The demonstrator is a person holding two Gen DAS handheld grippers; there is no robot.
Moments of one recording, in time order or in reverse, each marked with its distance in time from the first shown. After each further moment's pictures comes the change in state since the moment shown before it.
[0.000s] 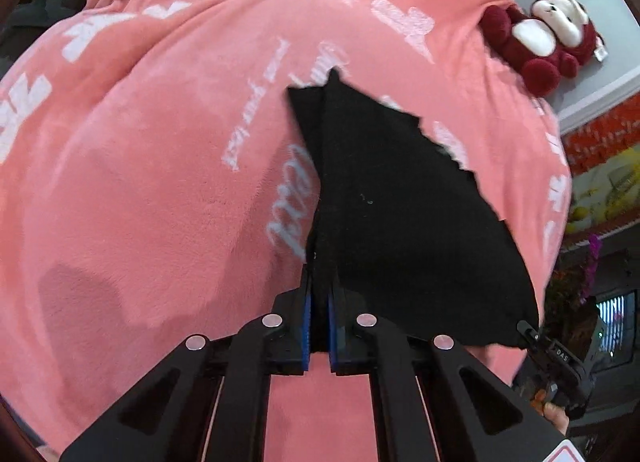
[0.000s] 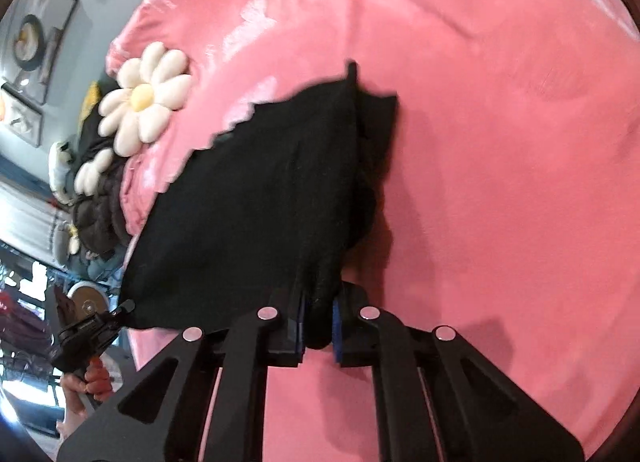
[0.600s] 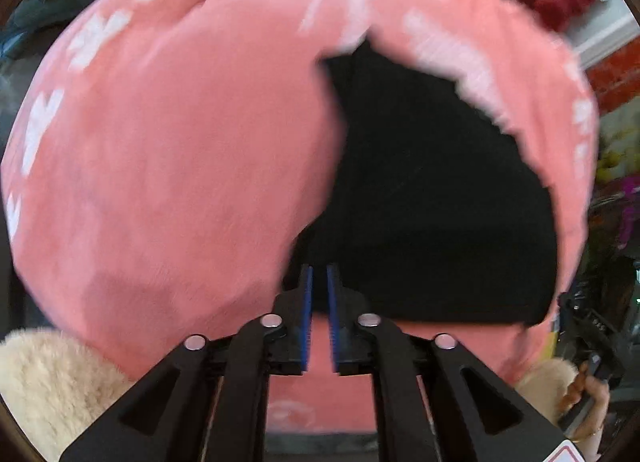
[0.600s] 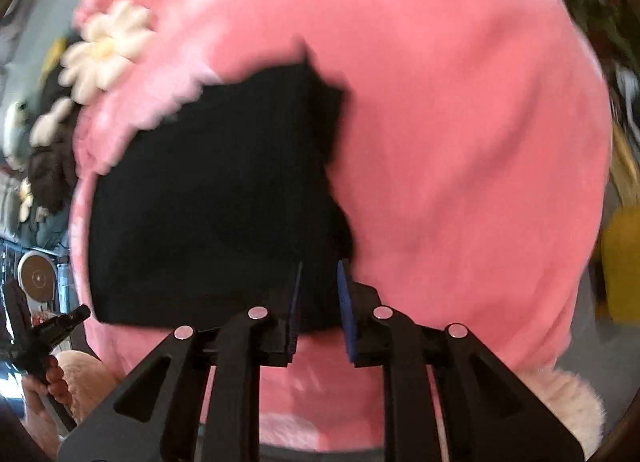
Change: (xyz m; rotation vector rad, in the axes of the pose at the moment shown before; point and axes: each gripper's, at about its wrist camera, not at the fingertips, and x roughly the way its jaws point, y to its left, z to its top) left arm -0.045 0.004 -0.120 0.078 0.081 0.161; right arm -0.054 0.006 -0.095 -0.116 0.003 -0.227
